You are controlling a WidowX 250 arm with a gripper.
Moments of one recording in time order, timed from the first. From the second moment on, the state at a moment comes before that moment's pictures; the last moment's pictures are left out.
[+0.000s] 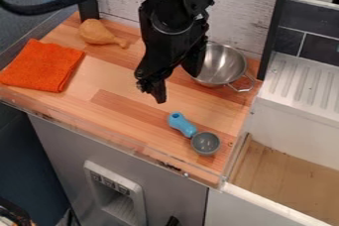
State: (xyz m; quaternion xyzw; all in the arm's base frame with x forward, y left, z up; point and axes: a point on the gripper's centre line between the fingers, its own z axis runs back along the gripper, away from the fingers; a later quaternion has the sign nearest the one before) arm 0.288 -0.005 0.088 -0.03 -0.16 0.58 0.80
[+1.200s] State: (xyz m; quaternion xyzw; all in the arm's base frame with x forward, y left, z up) arm 0.270 0.173 0.065 0.06 -0.11 0.76 0.64
